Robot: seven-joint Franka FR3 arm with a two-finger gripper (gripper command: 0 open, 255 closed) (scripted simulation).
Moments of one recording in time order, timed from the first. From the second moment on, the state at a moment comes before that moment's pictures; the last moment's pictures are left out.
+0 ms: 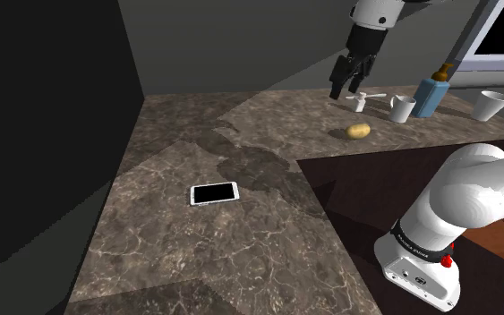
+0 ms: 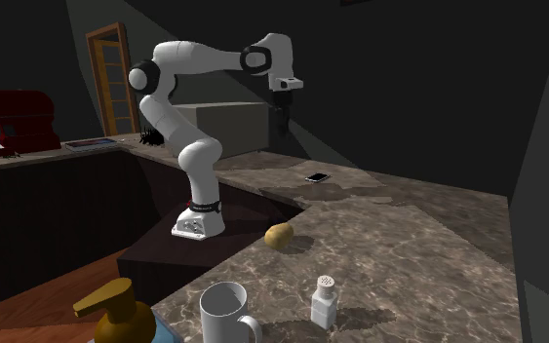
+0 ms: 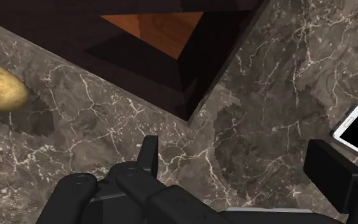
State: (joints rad) arm -0.02 -0.79 0.01 -2.41 0.05 1.68 0.04
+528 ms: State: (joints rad) arm -0.03 -0.80 -0.14 -2.52 -0.06 1.75 -0.23
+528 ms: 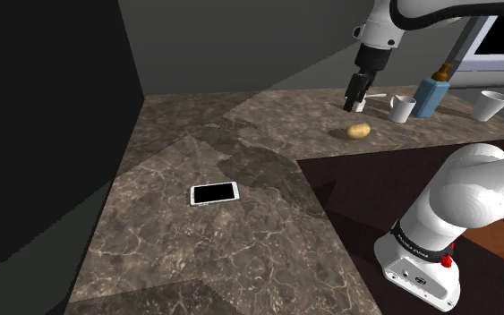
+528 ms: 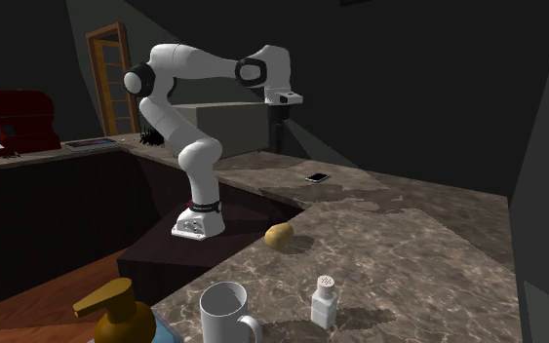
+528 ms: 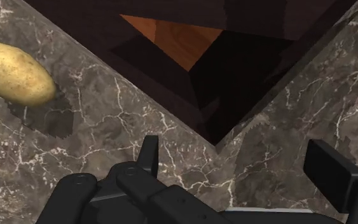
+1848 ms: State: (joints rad) arm 0.04 -0.30 -0.64 -2.47 -0.29 2.17 -1.13
